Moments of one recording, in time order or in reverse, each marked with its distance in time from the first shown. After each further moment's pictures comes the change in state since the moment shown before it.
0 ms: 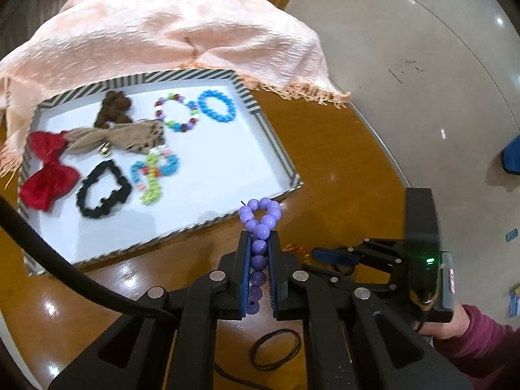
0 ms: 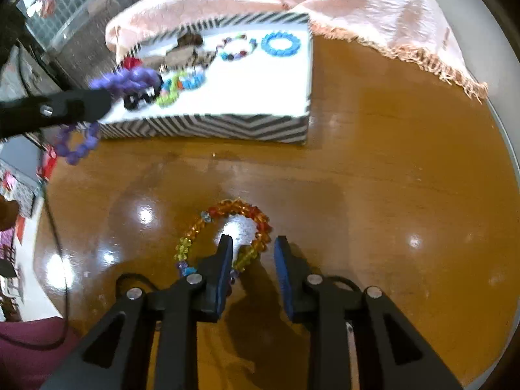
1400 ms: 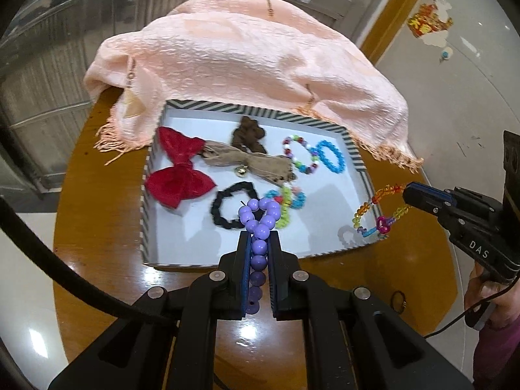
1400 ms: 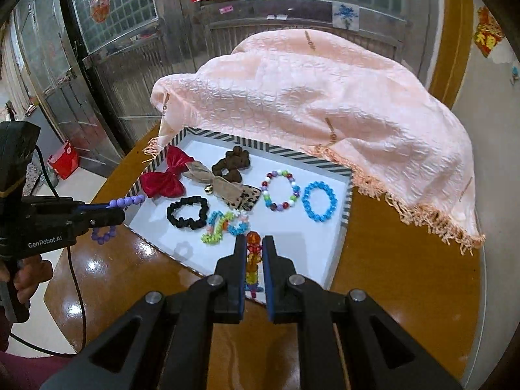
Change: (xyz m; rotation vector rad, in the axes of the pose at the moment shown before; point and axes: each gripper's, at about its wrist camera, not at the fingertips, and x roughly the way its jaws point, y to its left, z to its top) left arm -0.058 0.085 -0.003 -0.239 -0.160 0.239; right arm -0.074 0.056 0.127 -0.210 -0.232 0.053
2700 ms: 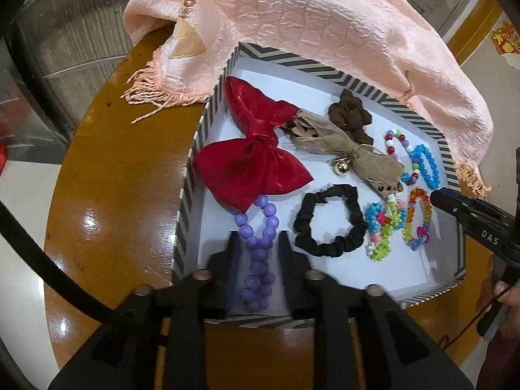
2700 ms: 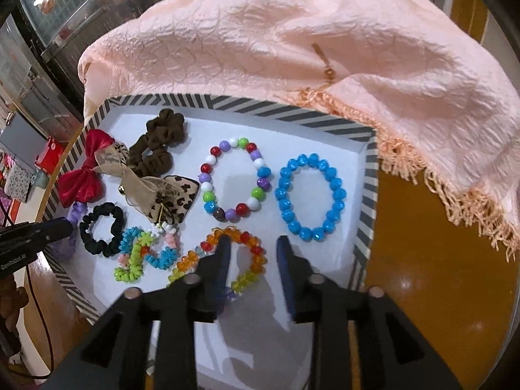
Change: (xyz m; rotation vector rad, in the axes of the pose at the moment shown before) left arm 0.086 0.057 0.010 -0.180 0.104 0.164; right arm 0.130 -0.073 0.013 0.124 0.169 0.000
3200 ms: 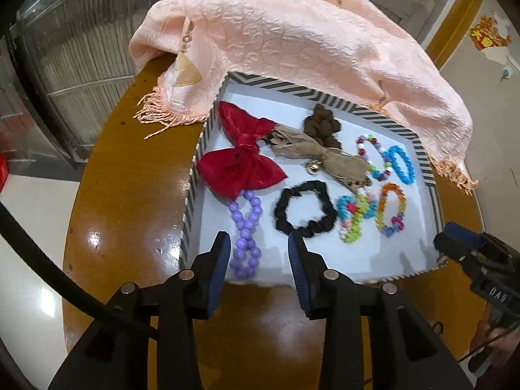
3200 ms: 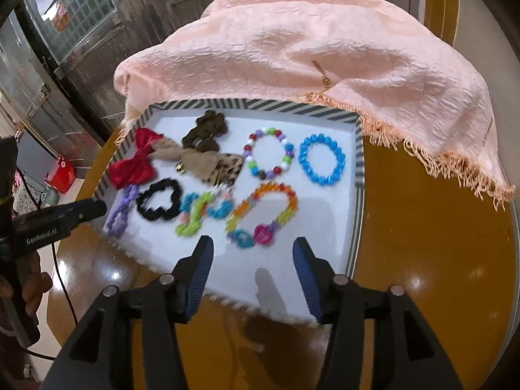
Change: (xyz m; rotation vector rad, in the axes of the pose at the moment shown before) left arm -0.049 -0.015 -0.020 0.052 -0.081 0.009; right arm -0.064 0.038 -0.056 0.036 -0.073 0.029
